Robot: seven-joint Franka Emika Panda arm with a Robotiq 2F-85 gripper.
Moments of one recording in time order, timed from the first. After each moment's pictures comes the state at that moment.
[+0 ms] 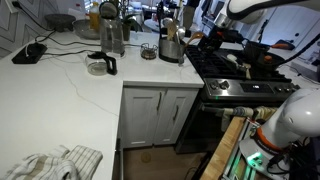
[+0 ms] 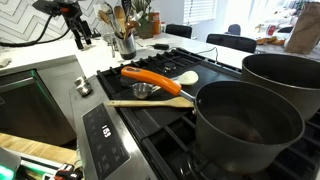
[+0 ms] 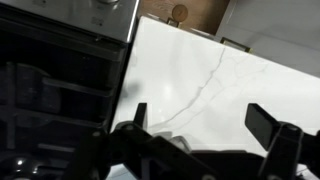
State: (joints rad) arm -0.12 -0.35 -0.16 -2.33 0.10 2.13 0.06
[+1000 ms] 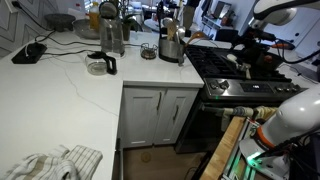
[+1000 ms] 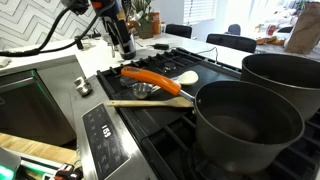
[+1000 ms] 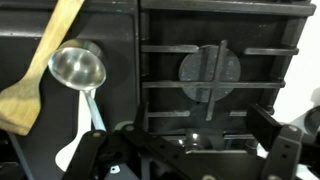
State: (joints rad) arm -0.37 -0.27 -0.44 -2.23 0.00 2.13 -0.16
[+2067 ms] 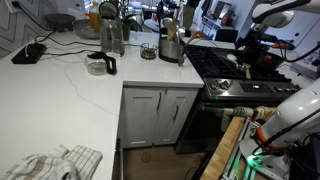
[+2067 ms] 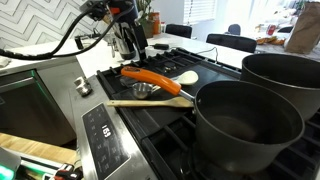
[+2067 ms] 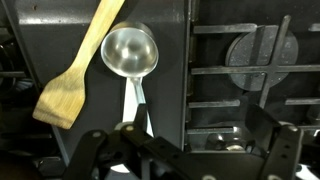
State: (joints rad) arm -0.41 -0.14 -0.50 -2.14 0.00 2.17 -0.20
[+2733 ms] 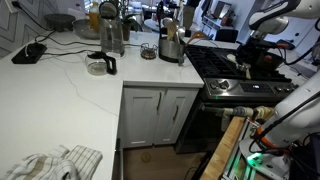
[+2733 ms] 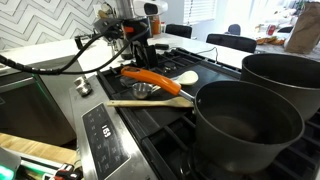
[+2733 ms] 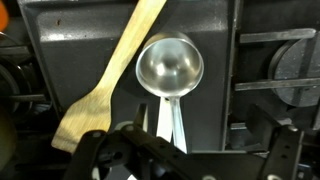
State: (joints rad) arm -0.47 0.01 -0.53 -2.09 0.05 2.17 -0.27
